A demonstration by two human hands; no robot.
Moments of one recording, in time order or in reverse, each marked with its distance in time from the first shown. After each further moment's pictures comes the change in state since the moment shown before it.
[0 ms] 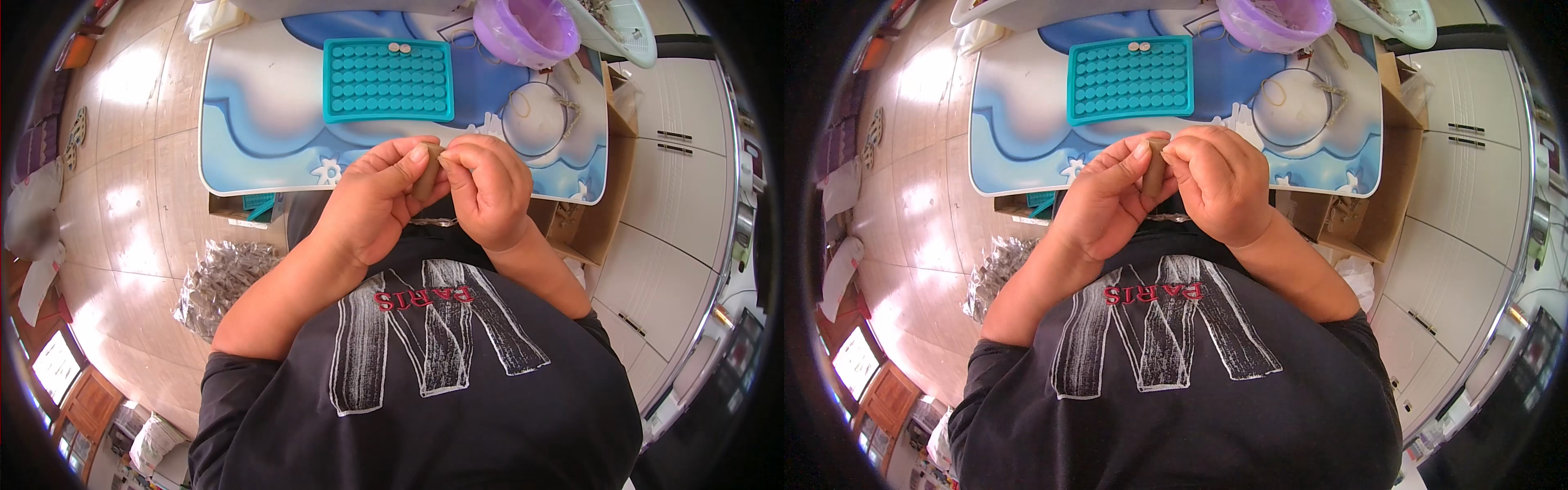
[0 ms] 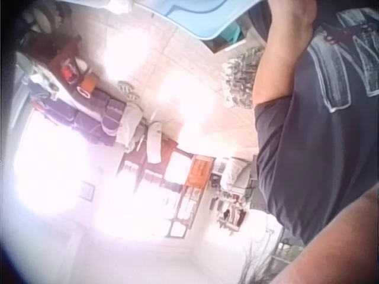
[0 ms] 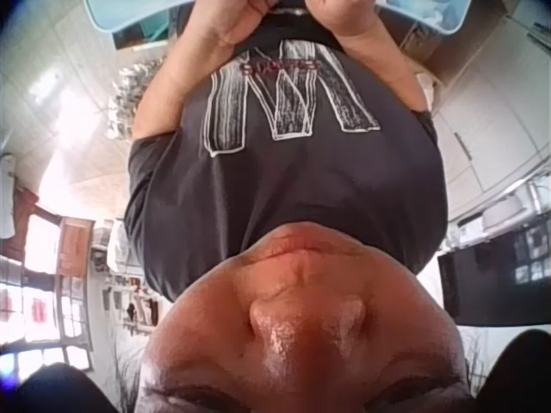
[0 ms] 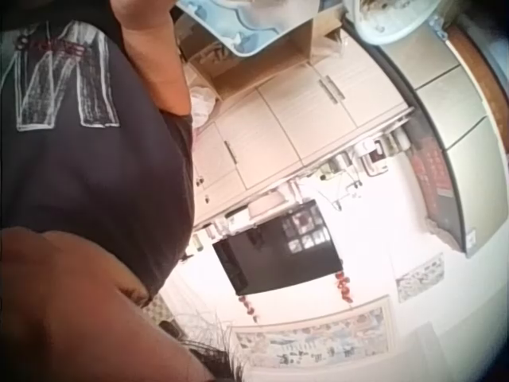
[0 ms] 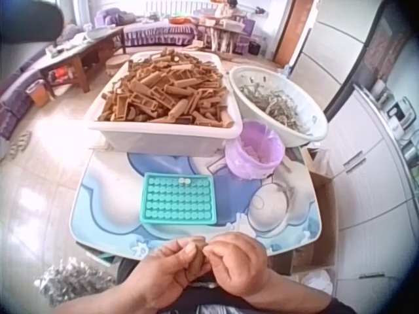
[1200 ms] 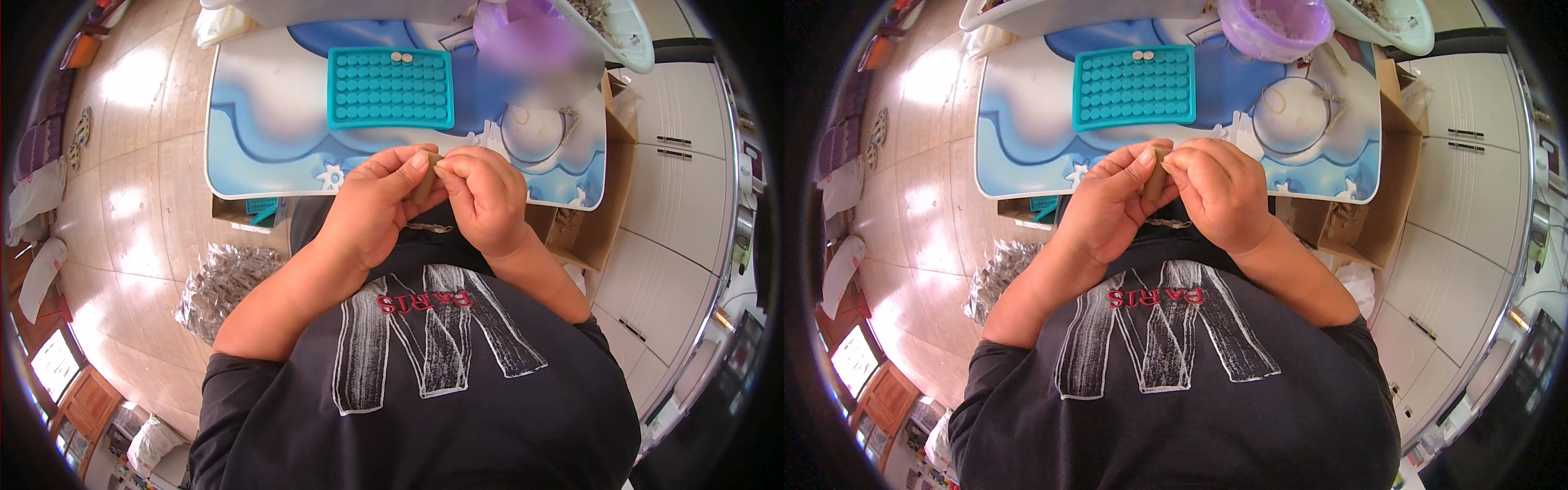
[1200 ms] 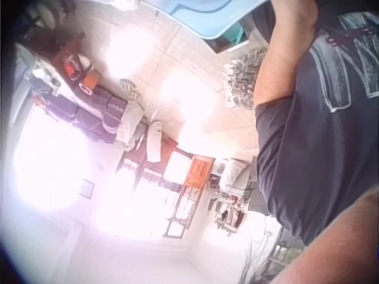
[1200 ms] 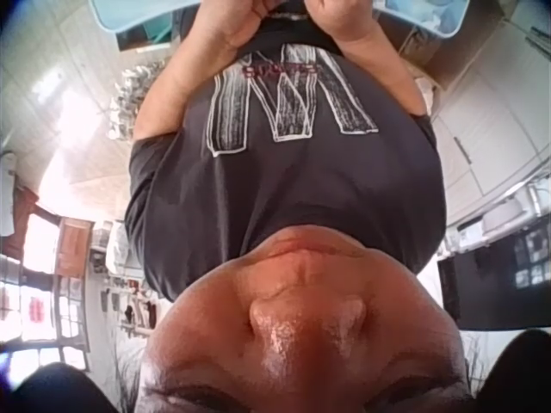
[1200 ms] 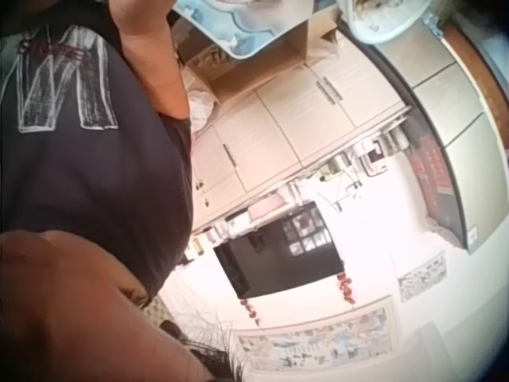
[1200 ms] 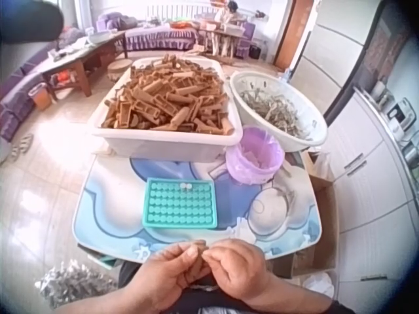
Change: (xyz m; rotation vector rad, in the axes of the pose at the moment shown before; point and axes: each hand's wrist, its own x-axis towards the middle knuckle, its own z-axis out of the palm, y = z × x) left_hand 0.000 0.003 0.011 0.061 0.155 0.004; right_hand -0.002 0.003 0.000 0.025 -0.053 0.013
